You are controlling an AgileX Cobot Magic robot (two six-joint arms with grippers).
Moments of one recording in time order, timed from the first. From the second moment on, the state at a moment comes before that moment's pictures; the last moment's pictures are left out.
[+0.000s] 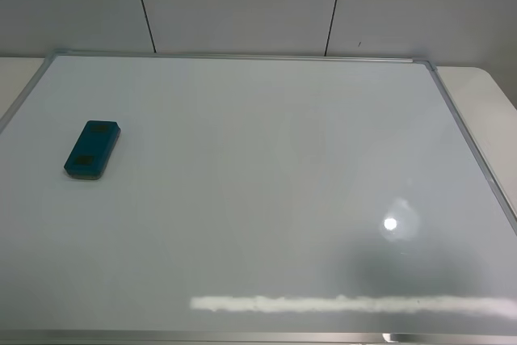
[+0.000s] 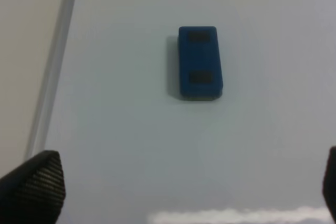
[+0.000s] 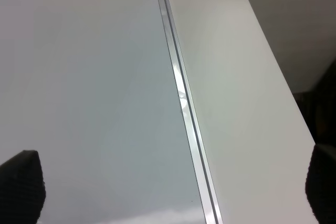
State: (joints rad) left arm -0.02 0.00 -0.51 -0.03 1.05 0.00; right arm 0.01 0.00 -0.49 -0.16 1.06 0.07
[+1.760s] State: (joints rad) left arm -0.02 0.00 -0.51 -0.03 1.05 0.00; right arm 0.01 0.00 -0.49 -0.16 1.06 0.07
